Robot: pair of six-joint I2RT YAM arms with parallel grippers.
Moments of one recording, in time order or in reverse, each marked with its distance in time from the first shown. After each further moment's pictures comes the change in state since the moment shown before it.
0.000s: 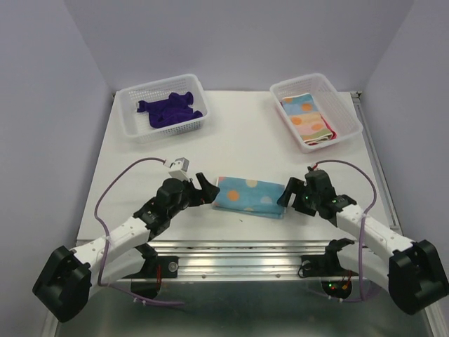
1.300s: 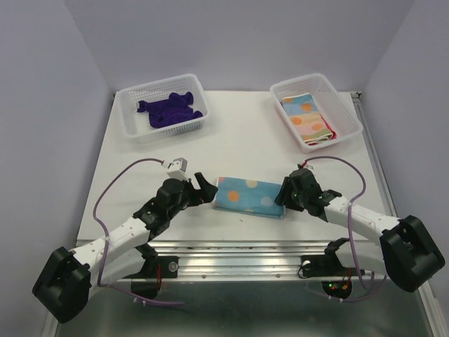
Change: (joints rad) left arm 0.000 0.007 0.000 -0.030 -0.040 -0.003; right arm 0.148 0.246 0.081 0.097 0.228 0.063
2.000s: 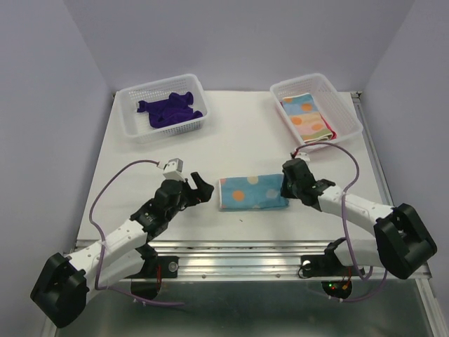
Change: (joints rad) left arm 0.000 -0.050 0.001 -0.059 -0.071 -0.008; right arm 0.023 0.104 0.095 0.024 0.129 -0.123
